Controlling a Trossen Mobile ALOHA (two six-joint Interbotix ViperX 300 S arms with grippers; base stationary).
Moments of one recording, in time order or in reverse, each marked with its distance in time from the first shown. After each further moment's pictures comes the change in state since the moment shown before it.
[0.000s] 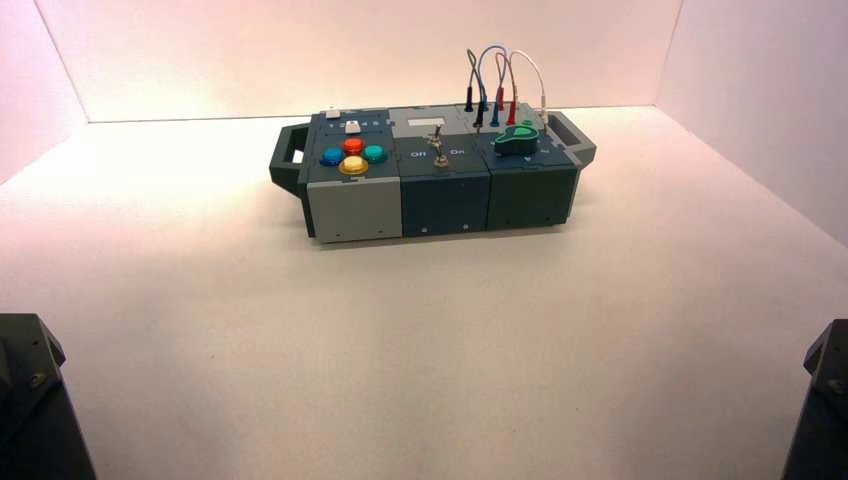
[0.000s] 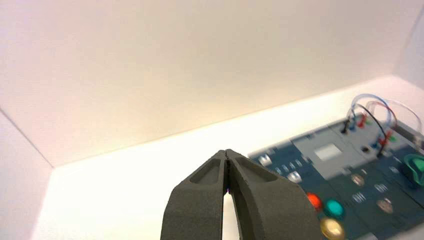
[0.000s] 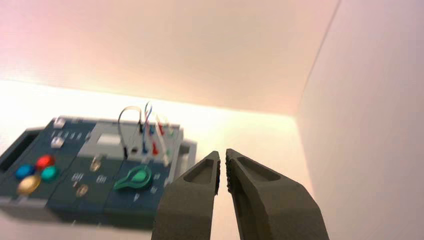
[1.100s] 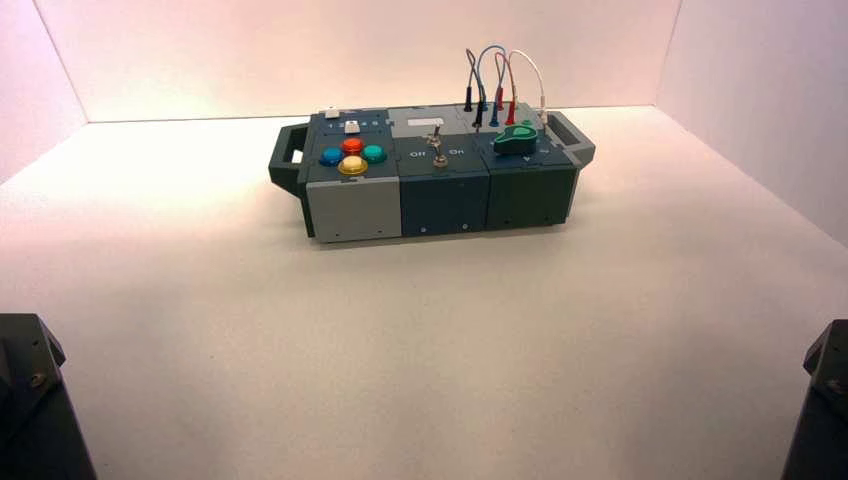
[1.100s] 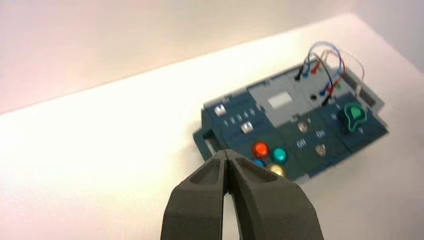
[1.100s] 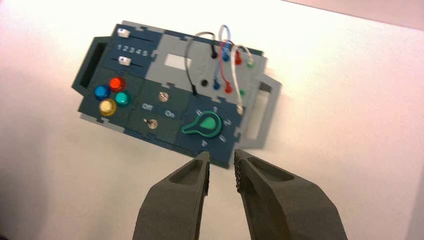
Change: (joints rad) left arm -0.040 0.112 -0.221 -0.046 0.440 -0.025; right arm 0.137 0.649 -0.522 0.052 0.474 0.000
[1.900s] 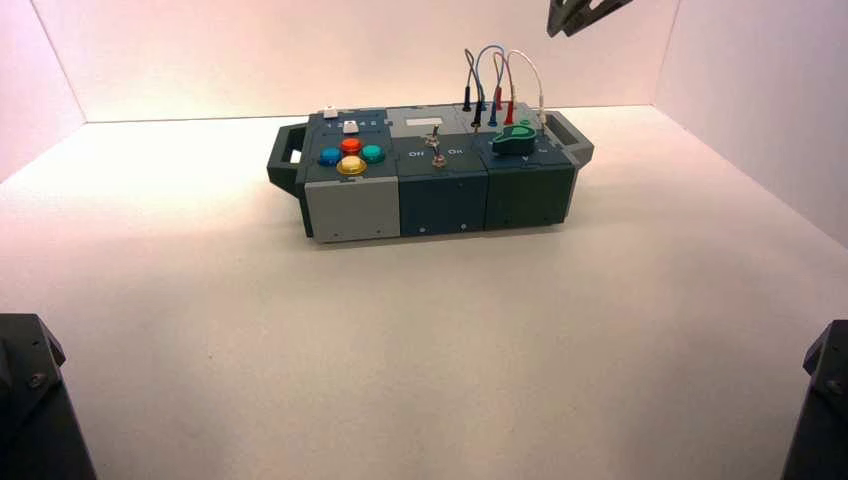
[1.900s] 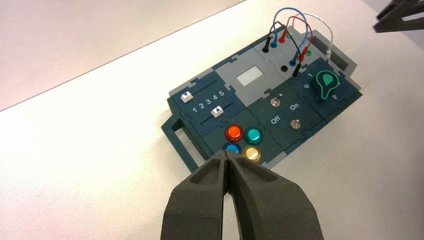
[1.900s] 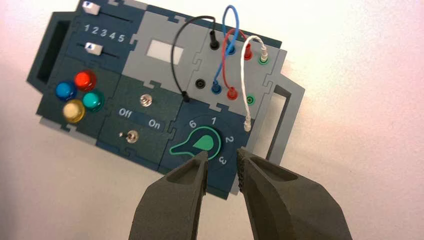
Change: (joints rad) left arm -0.112 0.083 -0.046 -0.011 0.048 0.058; right arm 0.081 0.308 -0.067 -0.077 -0.156 0.084
